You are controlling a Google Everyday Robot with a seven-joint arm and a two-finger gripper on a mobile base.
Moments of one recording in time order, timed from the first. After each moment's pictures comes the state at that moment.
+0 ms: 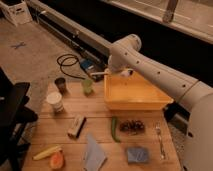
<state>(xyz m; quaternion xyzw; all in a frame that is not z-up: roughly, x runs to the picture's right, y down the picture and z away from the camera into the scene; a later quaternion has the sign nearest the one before) 0.046 -0.086 0.804 -0.13 -0.11 -0.08 0.98</state>
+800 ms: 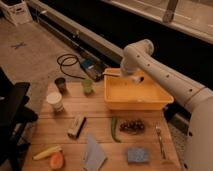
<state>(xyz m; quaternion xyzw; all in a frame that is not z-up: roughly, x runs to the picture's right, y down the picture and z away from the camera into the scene) 0.131 -0.064 0.851 -0.17 -0.07 0.05 0.98</state>
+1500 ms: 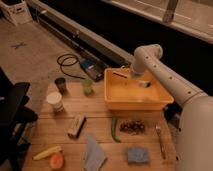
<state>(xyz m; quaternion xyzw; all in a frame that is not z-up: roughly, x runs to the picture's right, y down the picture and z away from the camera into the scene) 0.179 -0.058 0.893 -0.19 -0.06 0.14 0.97</state>
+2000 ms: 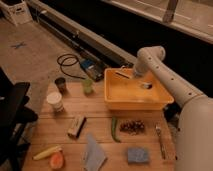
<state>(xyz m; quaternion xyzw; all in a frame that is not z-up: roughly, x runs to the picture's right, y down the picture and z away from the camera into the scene) 0.185 -0.055 0.898 -0.20 -0.06 0.15 0.97</state>
